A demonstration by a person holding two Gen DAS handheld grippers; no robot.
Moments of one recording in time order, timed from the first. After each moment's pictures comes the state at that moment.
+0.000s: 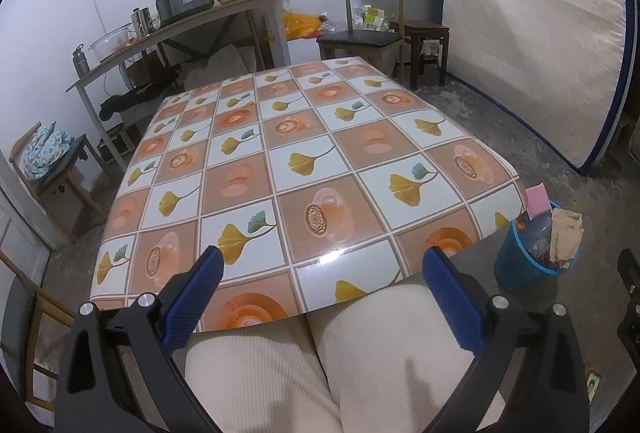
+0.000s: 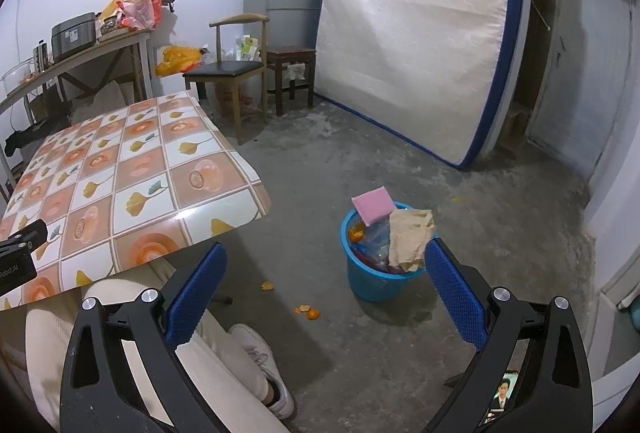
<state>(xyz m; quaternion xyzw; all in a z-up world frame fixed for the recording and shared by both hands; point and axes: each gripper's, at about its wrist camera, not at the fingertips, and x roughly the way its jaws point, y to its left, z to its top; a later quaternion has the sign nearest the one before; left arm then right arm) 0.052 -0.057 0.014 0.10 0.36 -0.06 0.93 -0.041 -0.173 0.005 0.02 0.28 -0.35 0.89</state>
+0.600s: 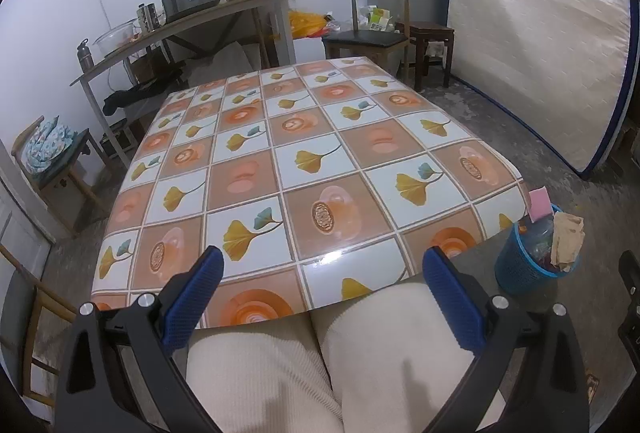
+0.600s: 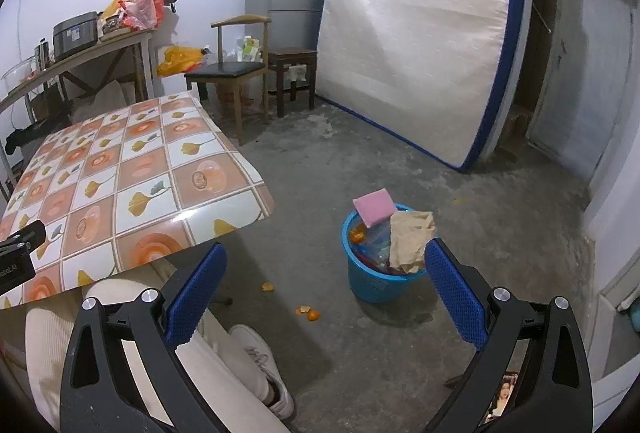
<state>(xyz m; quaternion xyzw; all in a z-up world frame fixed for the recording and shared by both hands) 0.049 -0.052 0.013 0.09 0.36 -0.05 0.93 -0.039 -0.170 0.006 0.02 0.28 -0.35 0.89</state>
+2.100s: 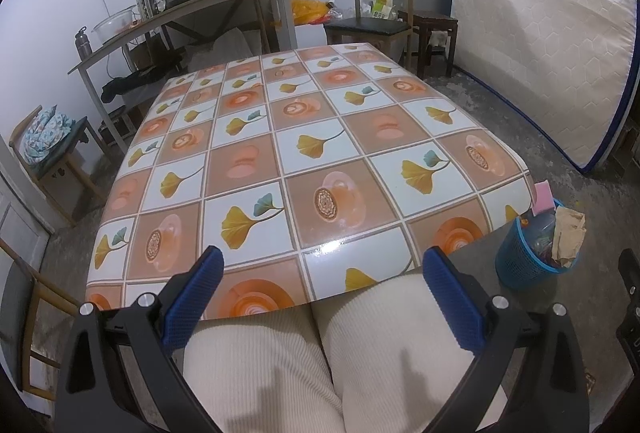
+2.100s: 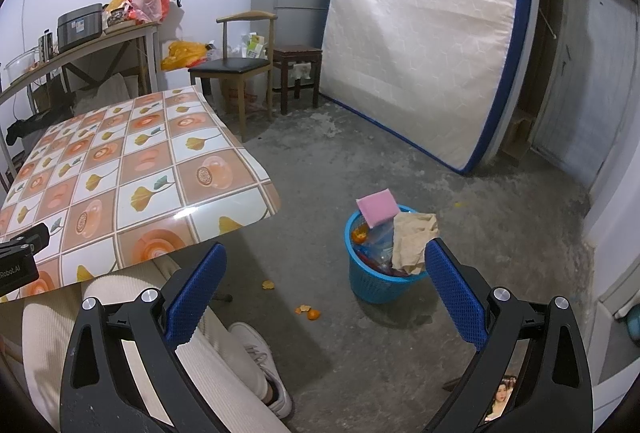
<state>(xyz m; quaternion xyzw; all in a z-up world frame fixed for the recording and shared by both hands) 0.053 -0.047 0.003 0.08 0.38 -0.05 0.92 -0.035 -0.166 0.004 0.01 0.29 -0.34 0.89</state>
